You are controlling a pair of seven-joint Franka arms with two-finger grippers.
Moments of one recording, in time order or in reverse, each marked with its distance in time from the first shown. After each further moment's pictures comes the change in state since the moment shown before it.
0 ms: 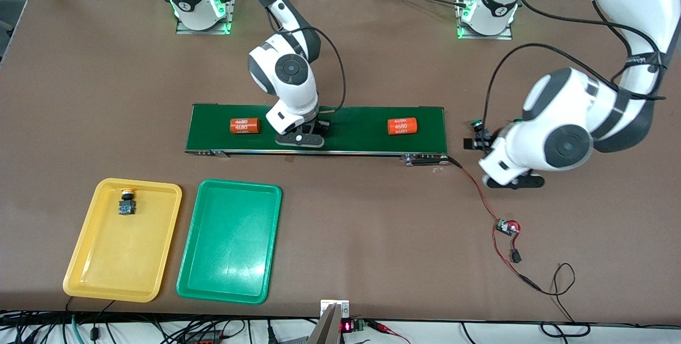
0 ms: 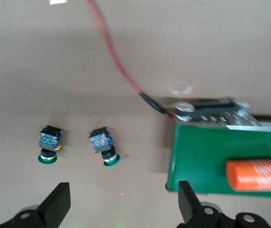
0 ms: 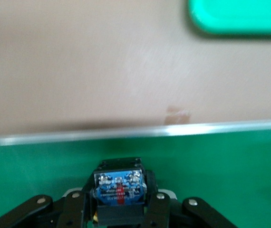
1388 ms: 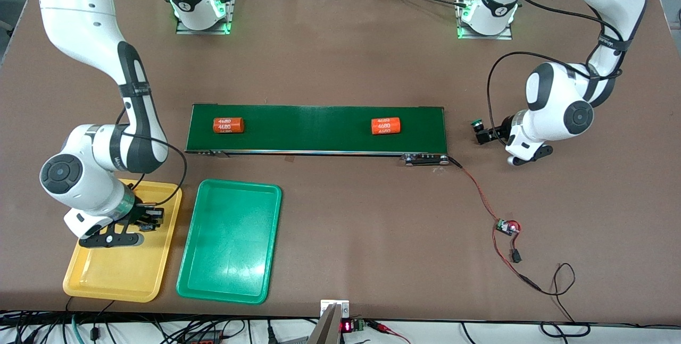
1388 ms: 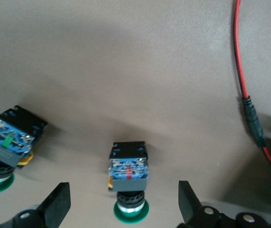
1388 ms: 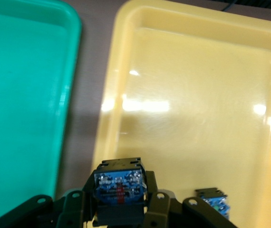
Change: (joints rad) left arm -0.195 -0.258 0.483 -0.731 -0.373 0.736 0.119; right arm -0.524 0.235 -0.191 0.398 0.123 -0.057 -0.881
